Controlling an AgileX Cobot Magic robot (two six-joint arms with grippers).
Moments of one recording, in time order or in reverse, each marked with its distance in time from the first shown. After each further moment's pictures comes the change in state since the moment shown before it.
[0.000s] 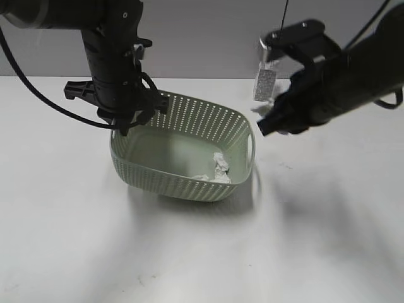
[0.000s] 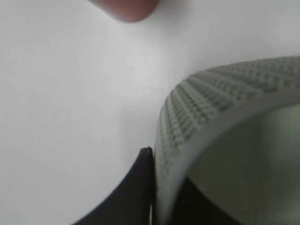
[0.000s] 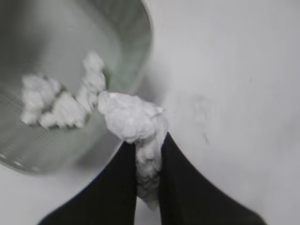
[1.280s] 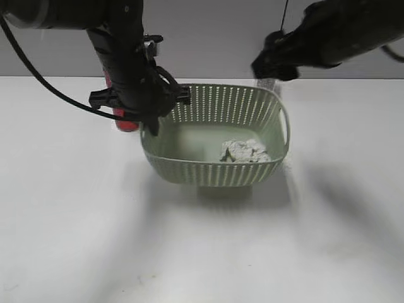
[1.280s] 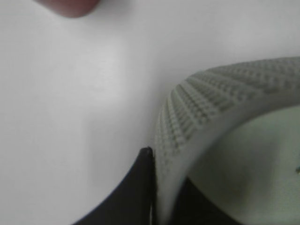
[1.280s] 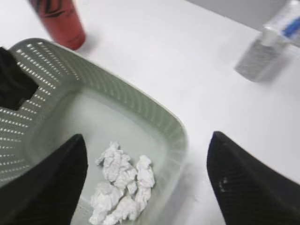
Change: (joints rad) left arm 0.000 0.001 0.000 -0.198 -0.111 0.024; right arm -0.052 -0.038 -0.169 0.171 0.016 -0.089
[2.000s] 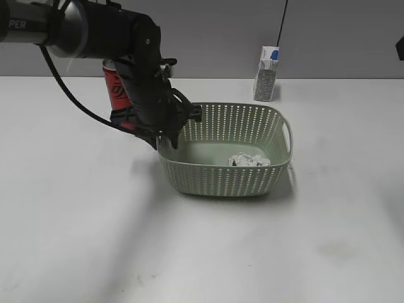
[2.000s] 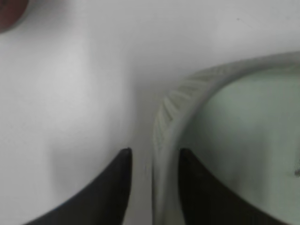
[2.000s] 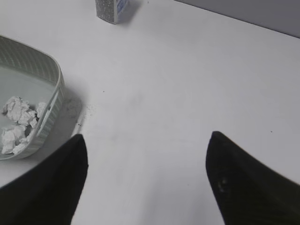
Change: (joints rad) left arm 0.000 0.147 -0.063 -0.057 -0.085 0.033; right arm -0.320 -0.279 0.000 -0.224 0.331 0.055
